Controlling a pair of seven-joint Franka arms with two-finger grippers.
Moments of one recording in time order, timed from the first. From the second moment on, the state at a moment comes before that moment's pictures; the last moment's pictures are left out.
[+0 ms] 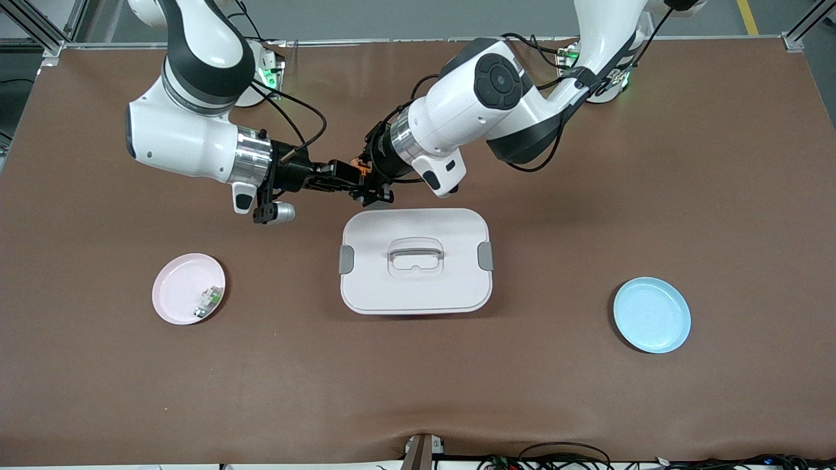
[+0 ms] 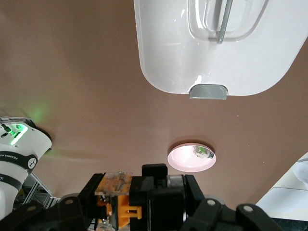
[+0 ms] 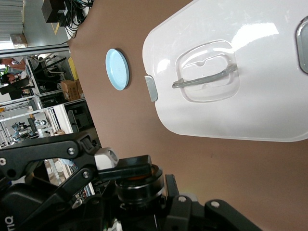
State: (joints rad) left arm -0.37 0.55 -0.57 -1.34 -0.25 2.25 -2.28; right arm 0.50 0.11 -0.07 -1.92 1.08 2.12 0.09
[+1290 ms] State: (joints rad) left arm -0.19 0.47 -0.55 -1.32 -0.09 2.11 -2.12; right arm 0.31 0.11 -0.08 -1.88 0.67 1.90 -0.07
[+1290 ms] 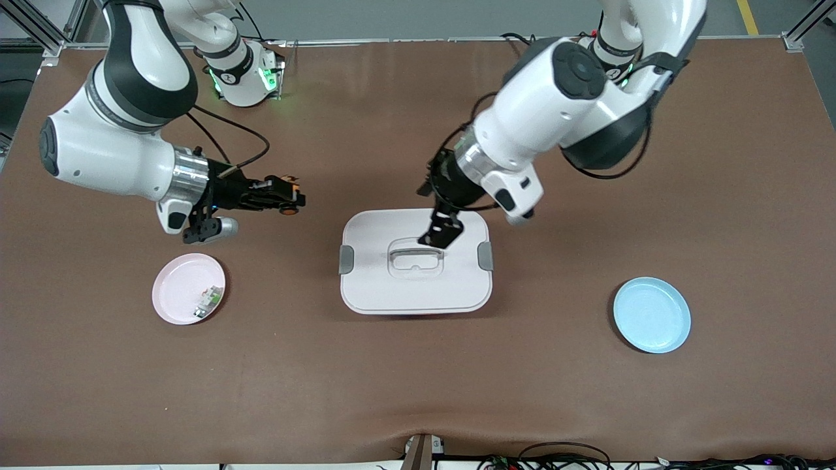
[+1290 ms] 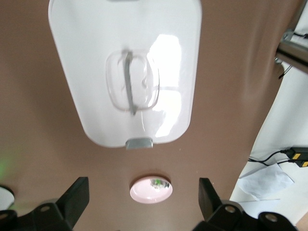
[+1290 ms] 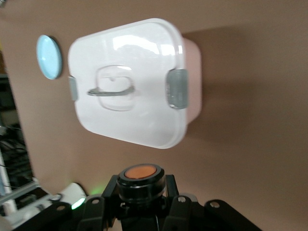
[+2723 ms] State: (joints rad) left arm 0.30 0.28 -0.50 -1.29 0.17 1.63 -0.37; right arm -0.01 0.38 -0.09 -1.86 0.14 2.22 -1.28
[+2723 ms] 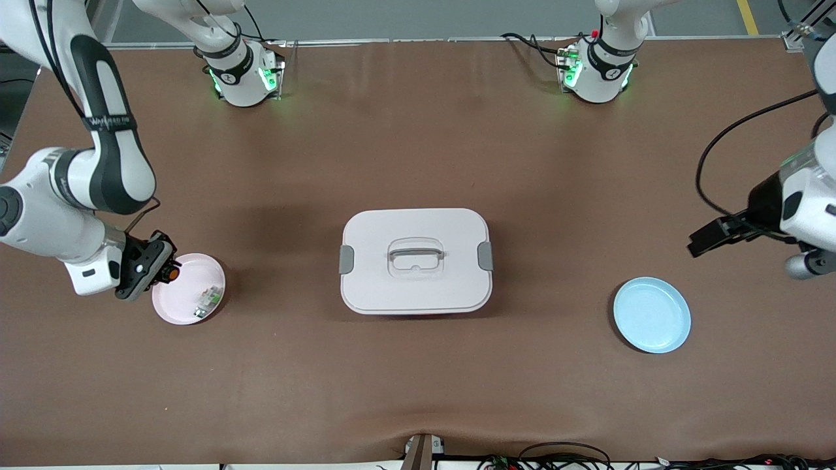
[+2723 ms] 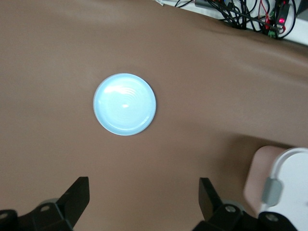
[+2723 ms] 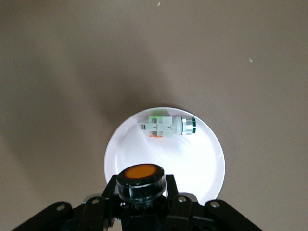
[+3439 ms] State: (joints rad) left arm 0.02 0.01 -0.12 -1.51 0.09 1.58 -0.15; right arm -0.06 0.63 -0.08 -1.71 0.14 2.27 -1.52
